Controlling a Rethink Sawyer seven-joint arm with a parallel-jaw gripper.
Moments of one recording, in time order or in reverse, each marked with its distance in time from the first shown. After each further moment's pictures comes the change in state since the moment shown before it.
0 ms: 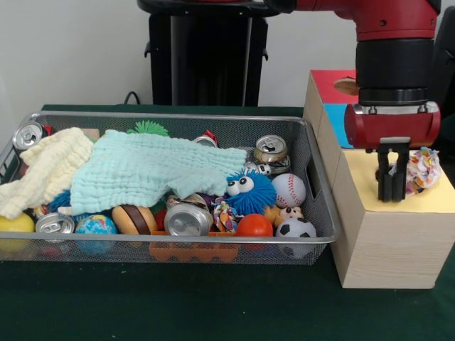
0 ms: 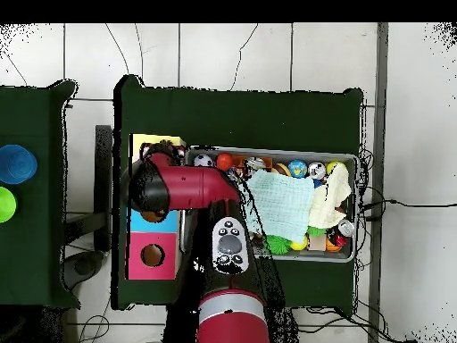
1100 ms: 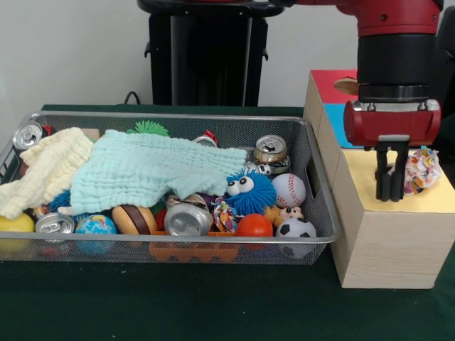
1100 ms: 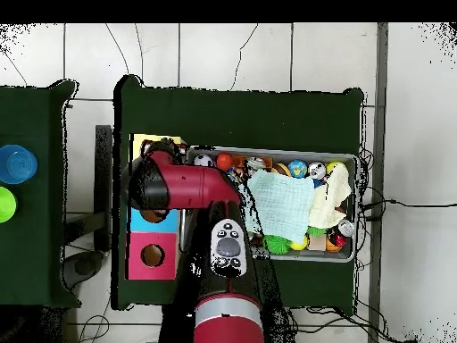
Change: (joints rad) arm 0.013 0.005 -0.032 -0.011 0.042 0.000 0.000
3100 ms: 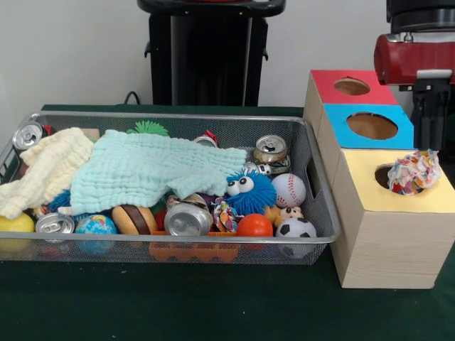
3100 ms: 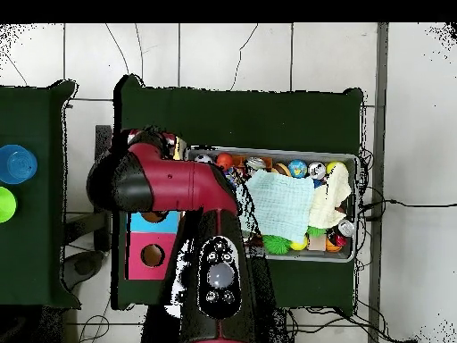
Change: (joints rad) arm 0.037 -0.136 -0.025 0.000 0.032 0.082 0.000
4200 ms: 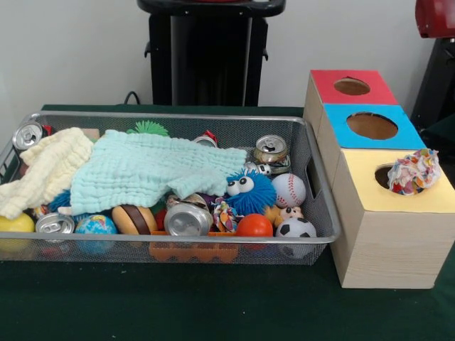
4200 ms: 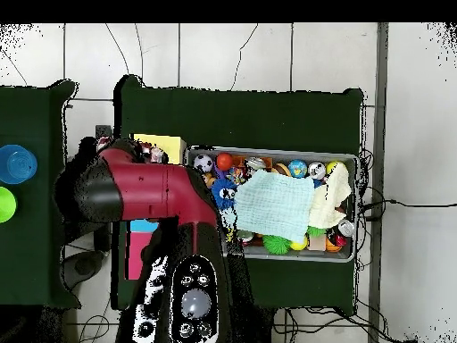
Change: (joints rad) arm 0.053 -0.078 -0.005 0.003 0.049 0.170 0.000
